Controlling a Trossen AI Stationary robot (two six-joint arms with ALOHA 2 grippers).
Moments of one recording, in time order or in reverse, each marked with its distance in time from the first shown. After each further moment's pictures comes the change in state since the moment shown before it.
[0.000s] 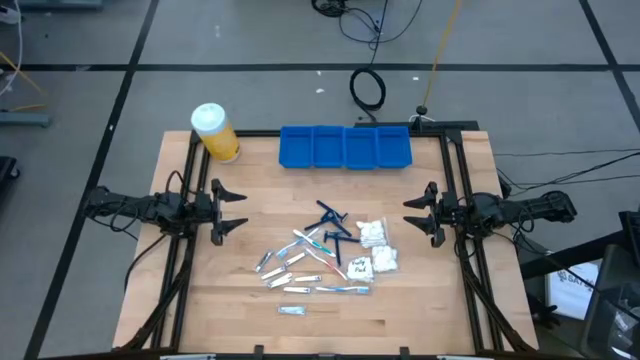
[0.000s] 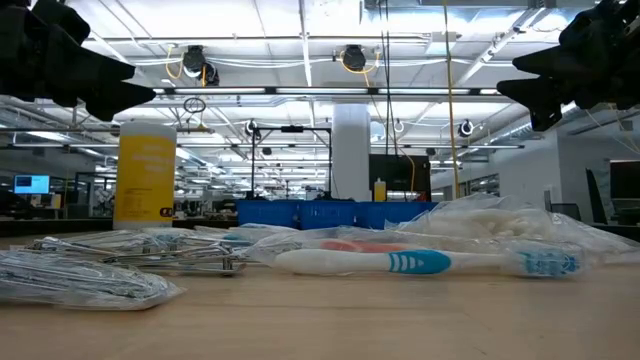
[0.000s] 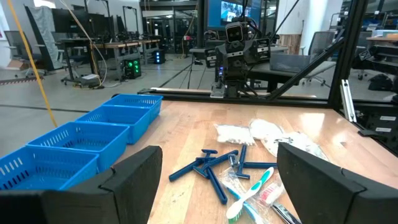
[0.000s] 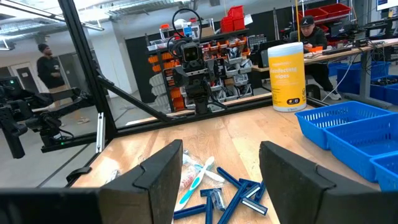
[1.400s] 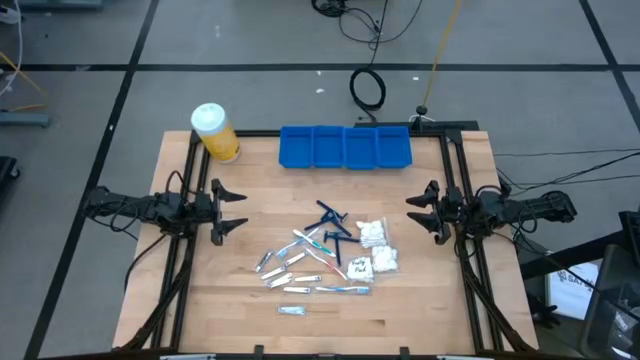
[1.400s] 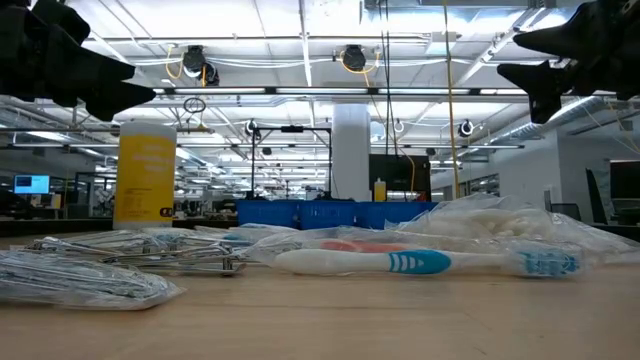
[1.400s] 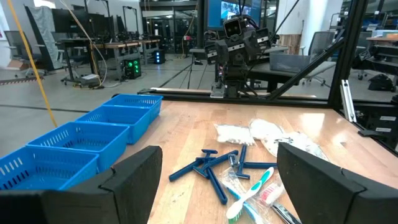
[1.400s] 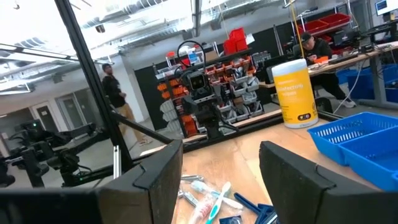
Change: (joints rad) left arm 0.000 0.000 0.000 0.000 0.000 0.000; right arm 0.000 0.000 0.000 0.110 0.000 0.087
